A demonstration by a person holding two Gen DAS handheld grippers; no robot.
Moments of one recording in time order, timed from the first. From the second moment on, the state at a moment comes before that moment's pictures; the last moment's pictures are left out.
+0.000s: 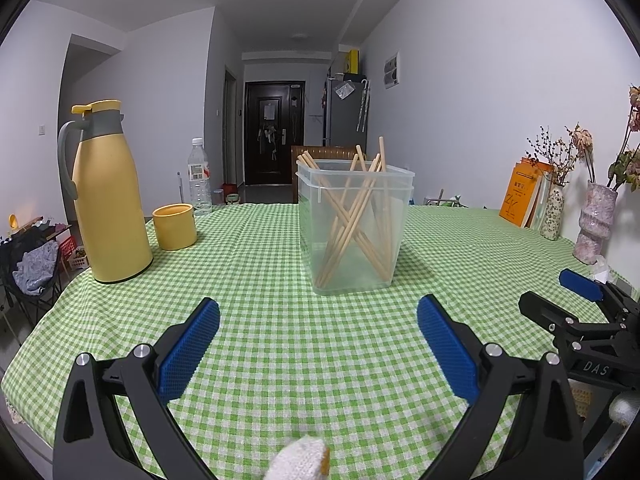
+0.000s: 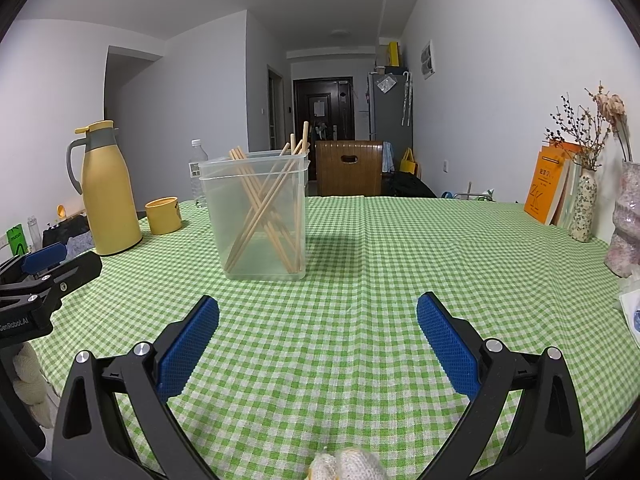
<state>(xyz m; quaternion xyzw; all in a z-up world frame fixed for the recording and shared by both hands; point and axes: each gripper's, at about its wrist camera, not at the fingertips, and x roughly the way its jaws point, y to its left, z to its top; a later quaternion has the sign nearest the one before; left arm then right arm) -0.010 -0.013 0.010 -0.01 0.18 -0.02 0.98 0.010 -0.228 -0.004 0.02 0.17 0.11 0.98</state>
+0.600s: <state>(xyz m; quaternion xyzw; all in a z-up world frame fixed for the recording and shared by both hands) -0.010 -0.014 0.009 -0.01 0.18 -0.02 0.98 0.010 -0.227 -0.004 0.02 0.17 0.11 0.98</state>
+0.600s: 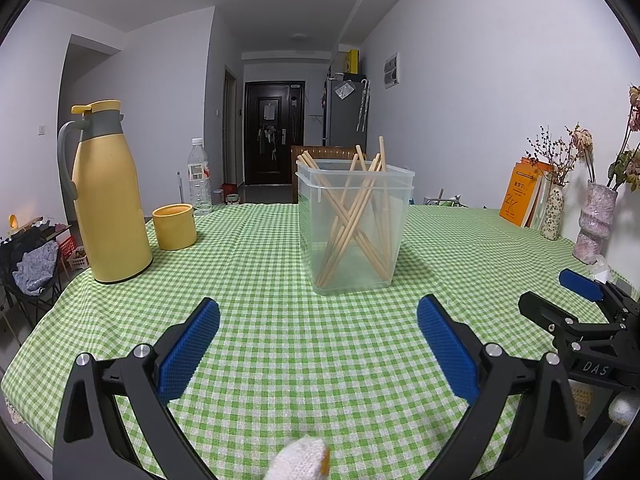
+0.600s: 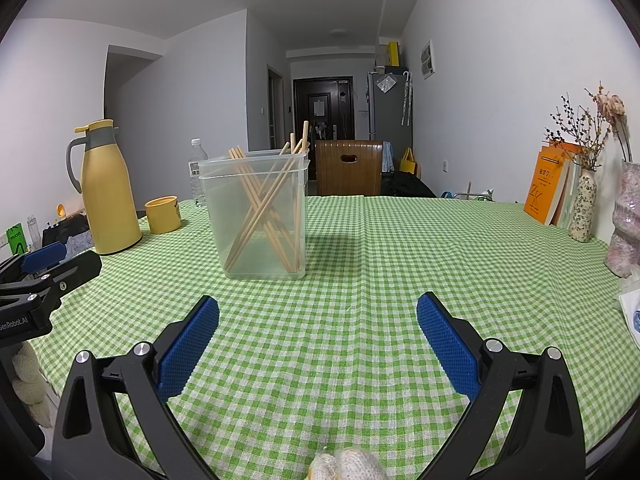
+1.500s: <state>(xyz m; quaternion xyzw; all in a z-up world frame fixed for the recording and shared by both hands) -0.007 -0.011 0.007 -0.02 0.19 -0.02 0.98 0.010 -0.228 -0.007 0.01 0.17 0.11 0.98</state>
